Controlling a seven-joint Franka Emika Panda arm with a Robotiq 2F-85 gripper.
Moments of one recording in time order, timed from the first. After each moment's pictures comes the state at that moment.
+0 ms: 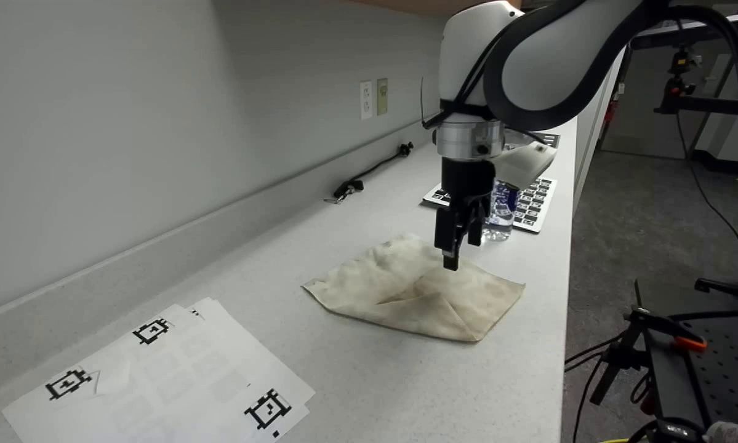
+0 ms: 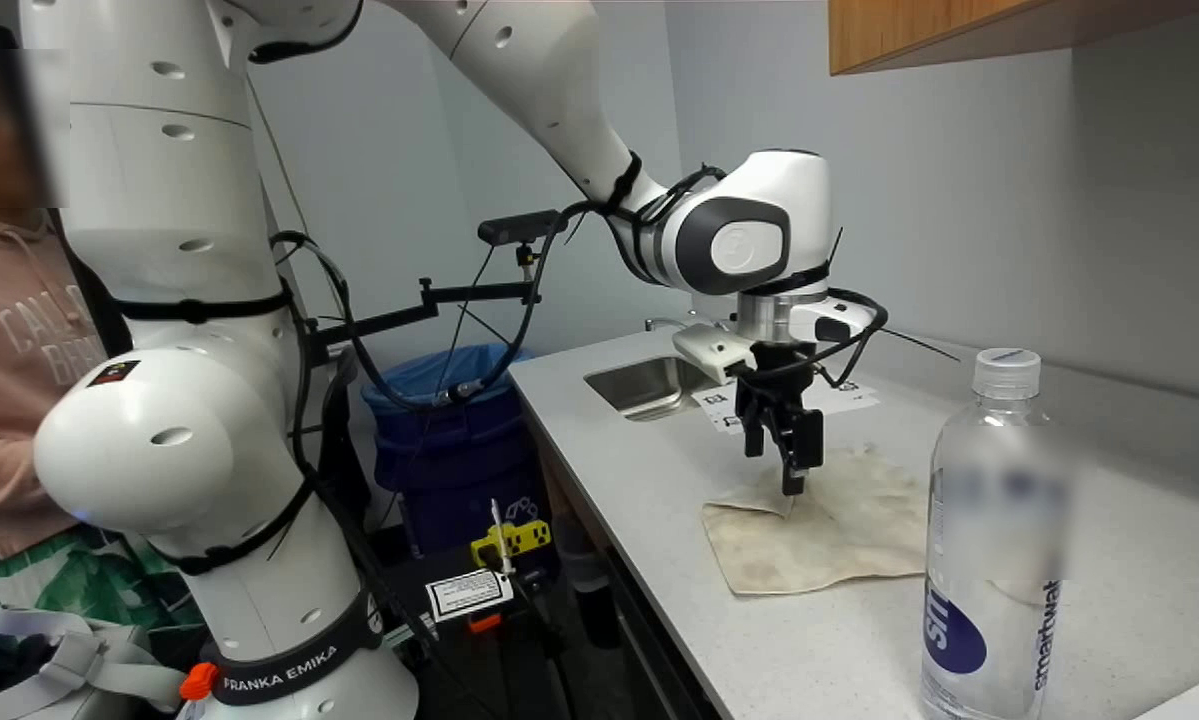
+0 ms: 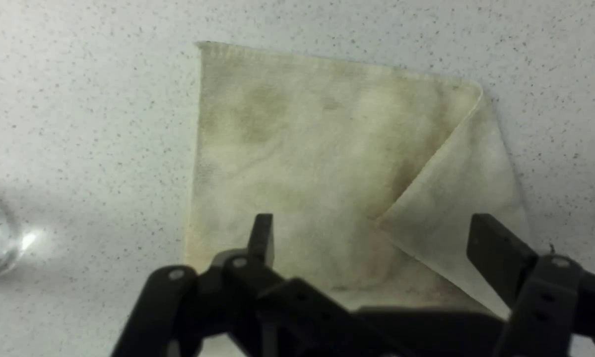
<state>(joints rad) 0.01 0.17 0.03 -2.31 0.03 2.40 0.14</state>
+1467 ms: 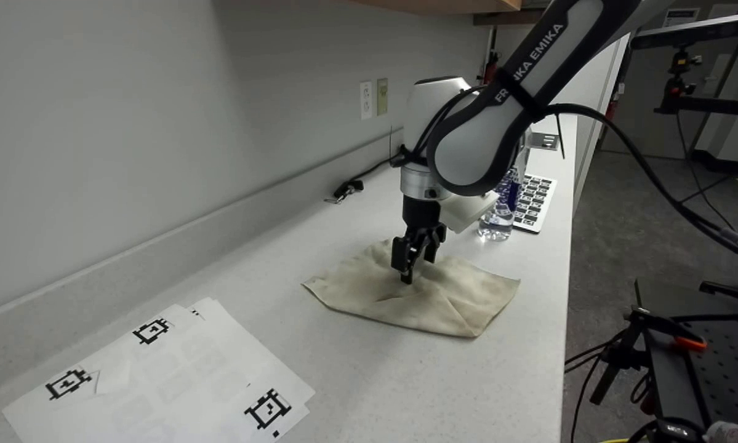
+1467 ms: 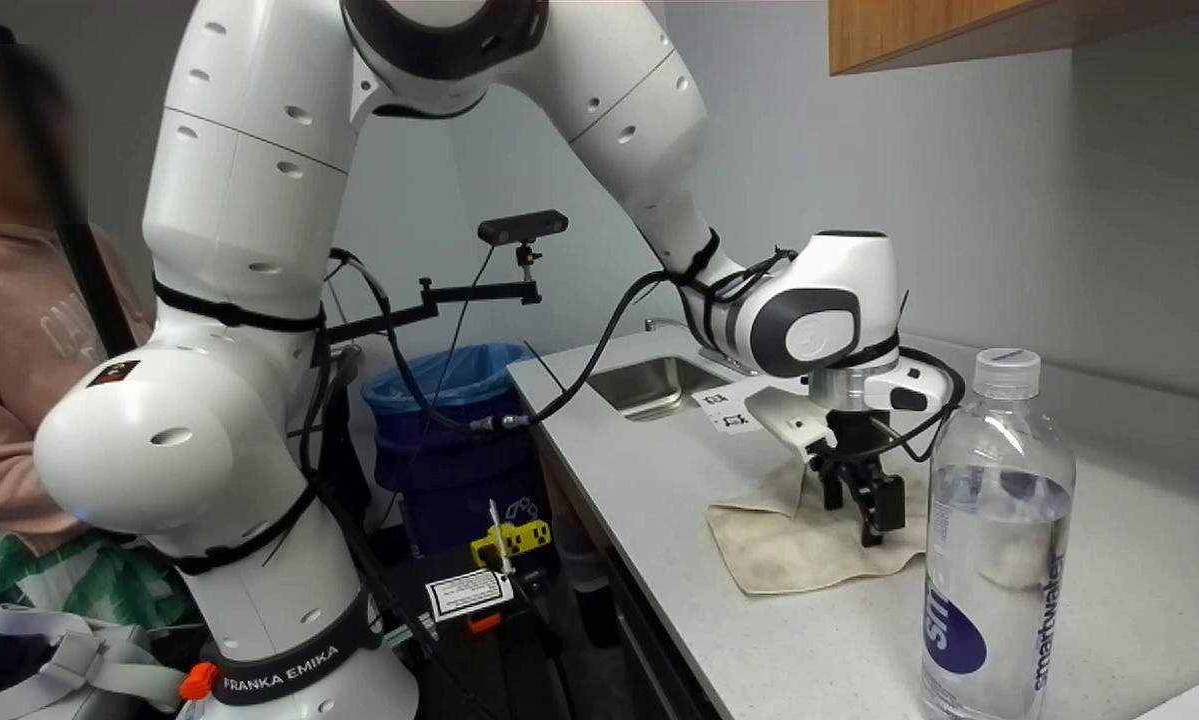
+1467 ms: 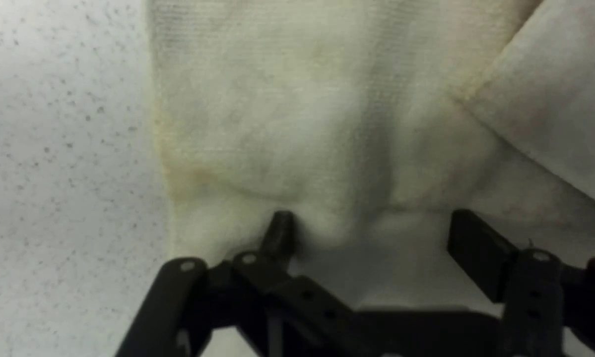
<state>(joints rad) 0.01 0.50 -0.02 -2.09 0.02 2.61 0.14</state>
